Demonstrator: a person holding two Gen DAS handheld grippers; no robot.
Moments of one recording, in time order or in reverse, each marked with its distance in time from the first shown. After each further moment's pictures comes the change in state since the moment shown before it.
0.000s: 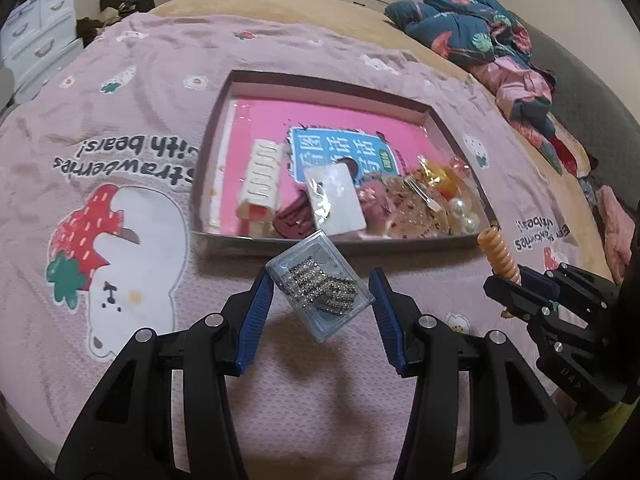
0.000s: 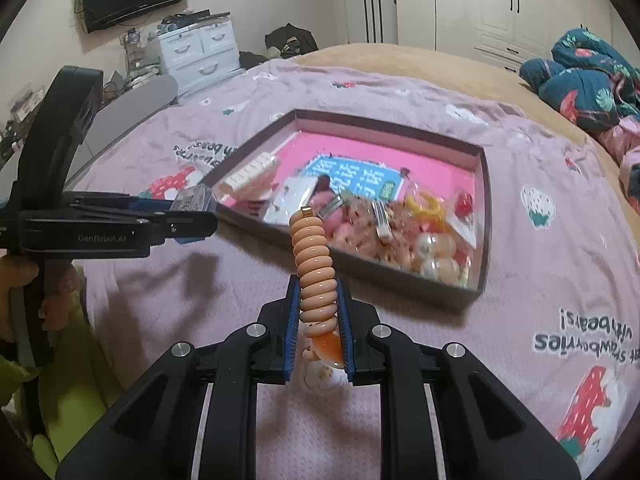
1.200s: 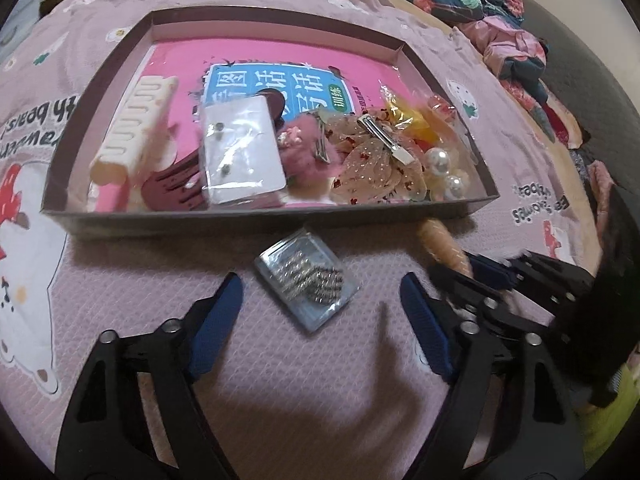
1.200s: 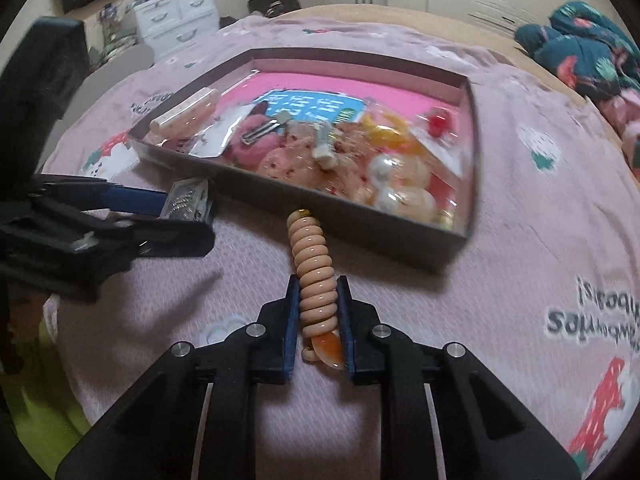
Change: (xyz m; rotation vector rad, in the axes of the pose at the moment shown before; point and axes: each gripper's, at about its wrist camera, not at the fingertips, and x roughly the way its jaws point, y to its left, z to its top) left arm 0.073 -0.047 -0.009 0.030 0.156 -0.067; right arm 0.048 -0.049 -0.037 0.033 0.133 -0.040
